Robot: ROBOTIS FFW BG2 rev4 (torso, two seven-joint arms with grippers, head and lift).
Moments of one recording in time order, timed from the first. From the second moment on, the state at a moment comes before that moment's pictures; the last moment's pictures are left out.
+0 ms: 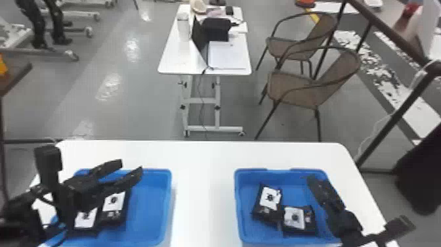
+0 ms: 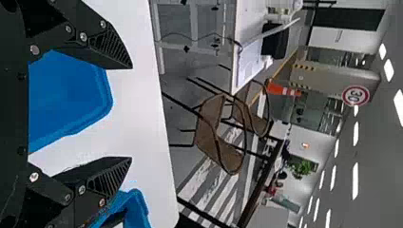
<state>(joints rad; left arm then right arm) 0.13 0.15 0.25 -1.67 0.10 0.46 -0.80 0.06 0.00 -0.36 -1.04 -0.65 -0.16 0.86</state>
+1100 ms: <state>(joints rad) 0.18 0.17 0.19 -1.61 -0.04 0.69 -0.39 0.14 0.00 -0.36 -1.20 -0.70 -0.11 0.88</state>
